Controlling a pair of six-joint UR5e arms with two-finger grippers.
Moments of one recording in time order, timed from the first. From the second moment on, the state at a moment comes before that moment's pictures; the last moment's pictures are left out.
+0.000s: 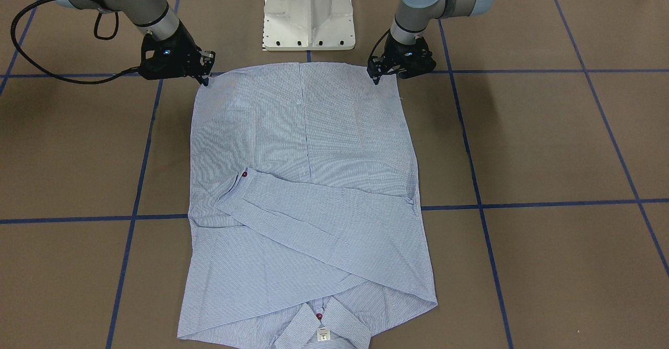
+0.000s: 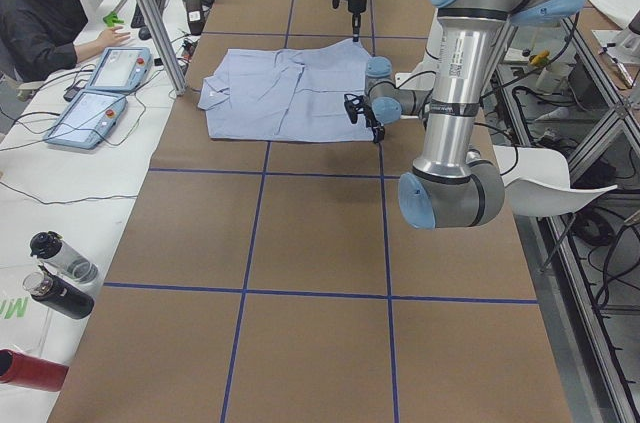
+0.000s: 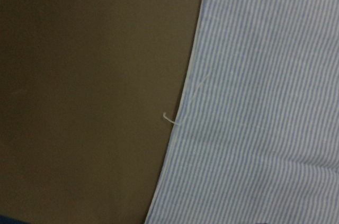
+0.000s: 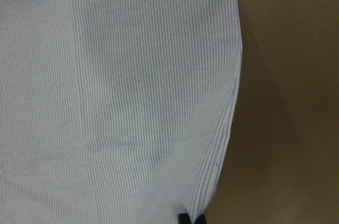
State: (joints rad) left arm -0.26 -1.80 -1.94 -1.82 -1.80 -1.73; right arm 0.45 -1.51 2.08 -1.24 1.95 1.36
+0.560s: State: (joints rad) left arm -0.26 -1.80 -2.00 -1.73 -1.80 -1.73; right arm 0.46 -1.51 2.08 -1.24 1.96 1.36
